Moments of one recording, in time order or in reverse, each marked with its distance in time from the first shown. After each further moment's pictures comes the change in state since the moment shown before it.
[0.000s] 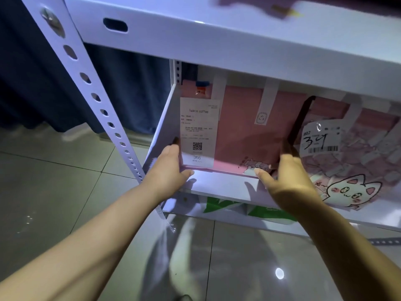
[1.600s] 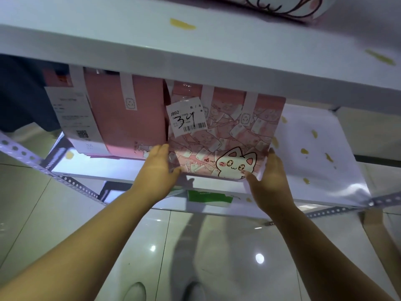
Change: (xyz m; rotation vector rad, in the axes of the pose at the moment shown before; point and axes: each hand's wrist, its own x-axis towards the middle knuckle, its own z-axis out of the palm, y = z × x) left_hand -0.047 0.205 0.148 0.019 0.051 0.028; right_hand 0.017 0.251 -0.068 0.312 0.222 -0.124
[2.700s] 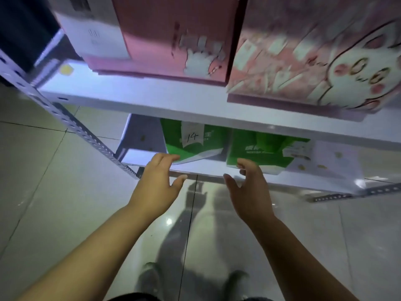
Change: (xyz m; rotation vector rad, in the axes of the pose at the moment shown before) left_hand -0.043 -0.239 0.117 0.010 -0.005 0.012; right_hand -0.087 0.052 0.264 0.061 -0.160 0.067
